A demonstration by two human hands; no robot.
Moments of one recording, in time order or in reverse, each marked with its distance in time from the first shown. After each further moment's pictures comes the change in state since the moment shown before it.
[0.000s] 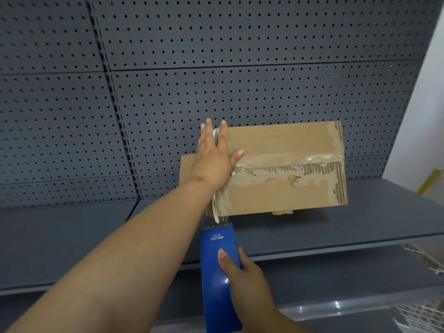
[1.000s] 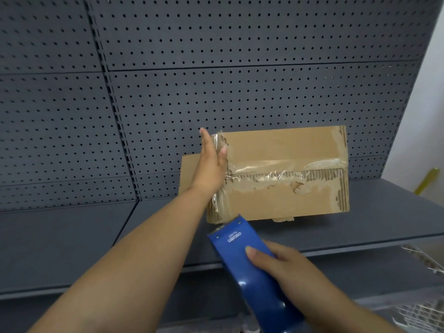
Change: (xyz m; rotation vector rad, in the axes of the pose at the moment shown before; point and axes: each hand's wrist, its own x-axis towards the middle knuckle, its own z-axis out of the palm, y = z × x) left_hand -0.006 -0.010 0.007 -0.561 0.027 -0.102; right_hand -0.033 -0.063 -0.059 -0.266 -0.231 -0.103
